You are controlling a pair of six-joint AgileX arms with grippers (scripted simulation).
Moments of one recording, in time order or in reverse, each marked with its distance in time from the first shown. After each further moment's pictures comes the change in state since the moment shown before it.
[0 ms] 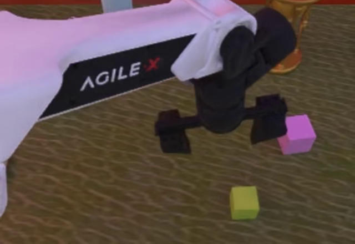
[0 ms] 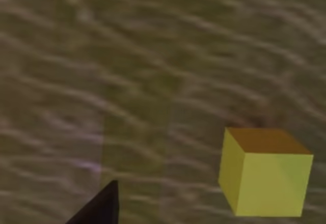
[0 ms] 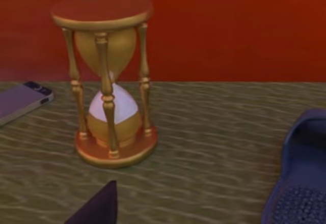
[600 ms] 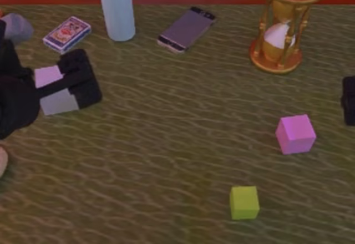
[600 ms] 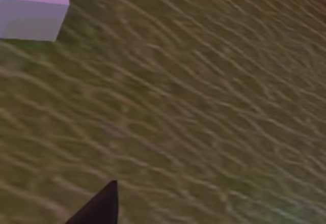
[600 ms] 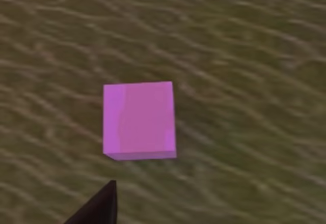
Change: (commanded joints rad) left arm 0.478 -1.029 -0.868 0.507 -0.006 0.343; right arm 0.141 0.947 0.669 -0.483 -0.002 0.076
